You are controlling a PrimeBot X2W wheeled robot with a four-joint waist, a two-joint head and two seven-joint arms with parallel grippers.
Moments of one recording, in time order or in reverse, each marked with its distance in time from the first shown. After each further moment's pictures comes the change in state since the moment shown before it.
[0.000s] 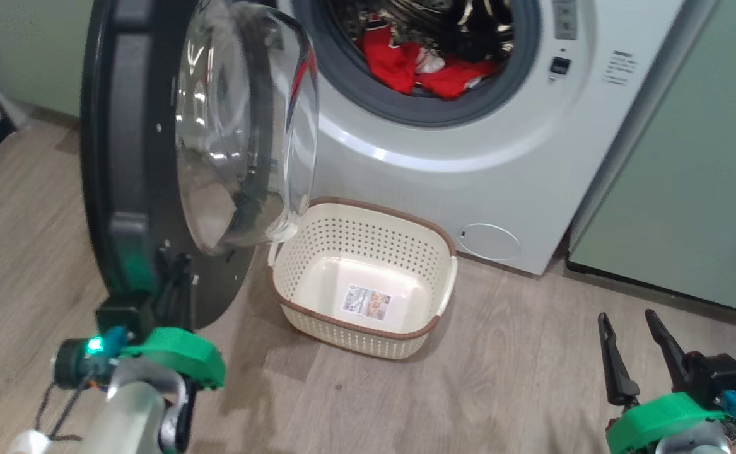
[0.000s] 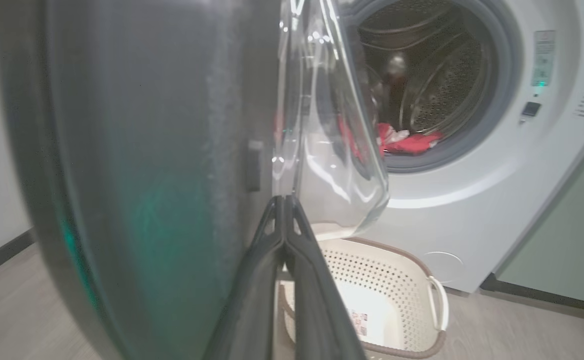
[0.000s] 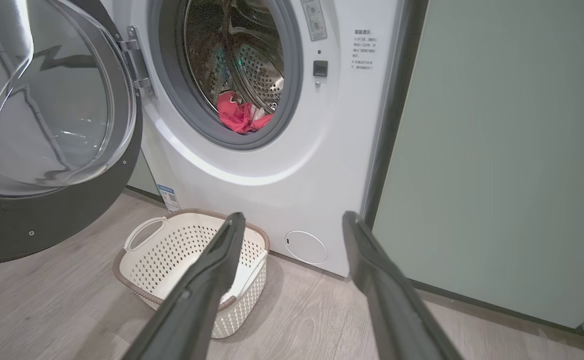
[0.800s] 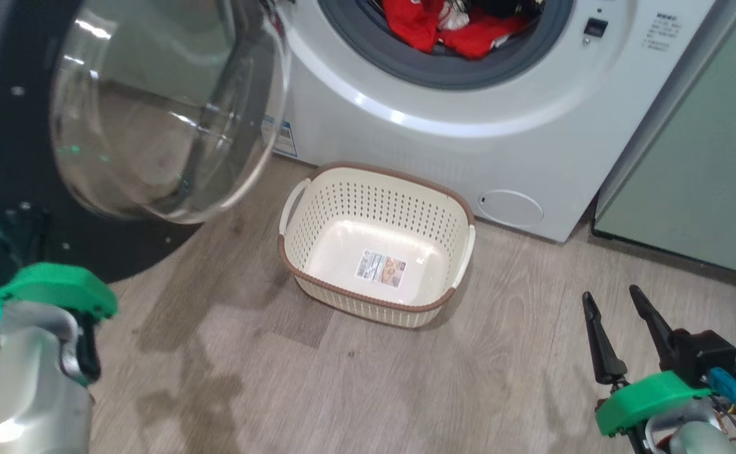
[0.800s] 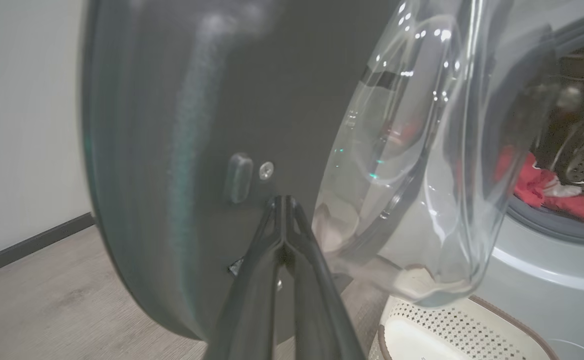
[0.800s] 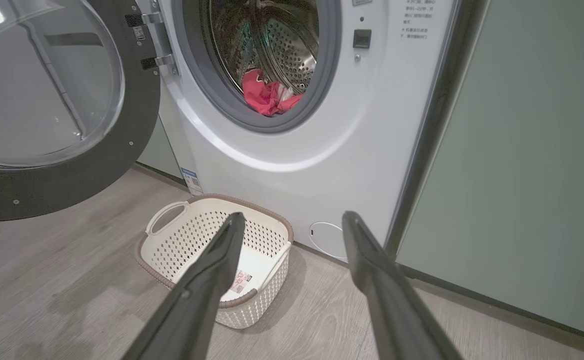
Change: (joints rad) left arm -0.219 0.033 0.322 0.278 -0.020 -0.042 -0.003; right arm -0.058 -0.022 0.062 0.001 0.000 0.000 0.000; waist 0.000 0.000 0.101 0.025
